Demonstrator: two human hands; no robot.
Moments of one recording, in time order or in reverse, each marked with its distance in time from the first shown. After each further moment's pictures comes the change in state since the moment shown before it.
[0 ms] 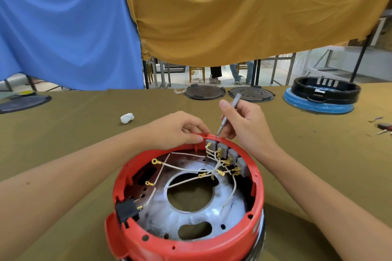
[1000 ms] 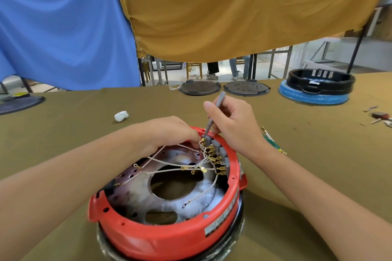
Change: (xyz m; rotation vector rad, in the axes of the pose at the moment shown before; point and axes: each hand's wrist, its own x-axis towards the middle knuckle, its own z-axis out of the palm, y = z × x) left_hand -0.006 0.041 0.014 -0.173 0.051 -0.559; right_hand -0.007 -0.001 0.007 -0.080 0.001 -0.160
